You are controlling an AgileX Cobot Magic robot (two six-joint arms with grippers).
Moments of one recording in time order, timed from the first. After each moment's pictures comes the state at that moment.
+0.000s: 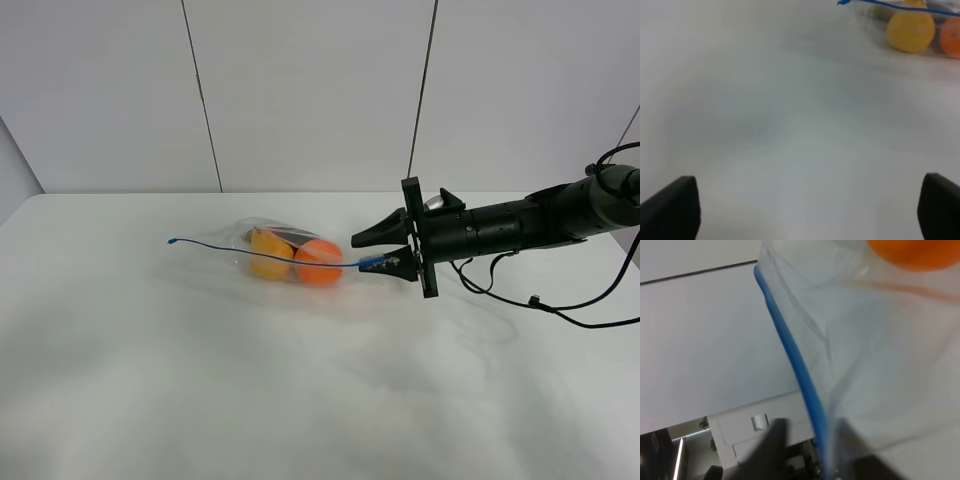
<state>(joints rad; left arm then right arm) 0.03 -0.01 -0.50 -0.05 1.08 0.04 0.05 2.08 -1.10 1.48 1.20 -0.69</state>
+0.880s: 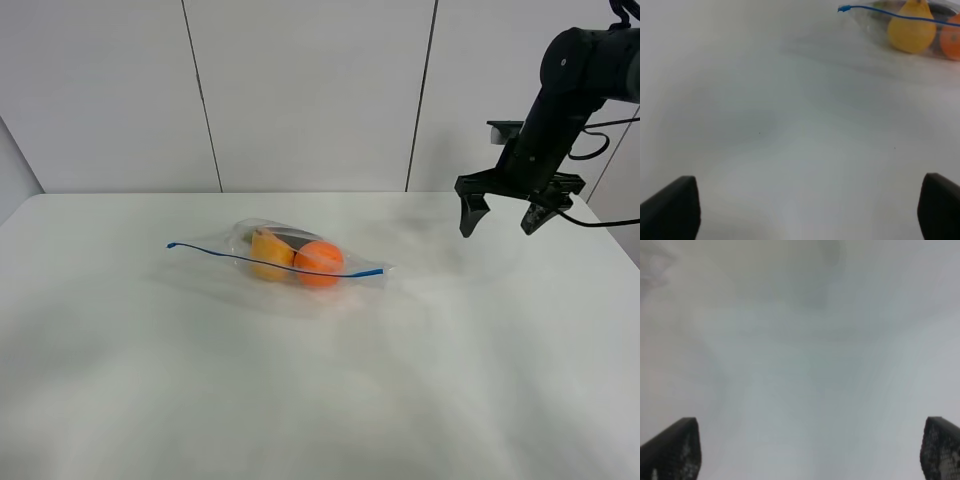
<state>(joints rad) 0.03 -0.01 -0.50 -0.05 1.08 0.04 0.05 2.02 -1.69 0.03 1.21 -0.04</state>
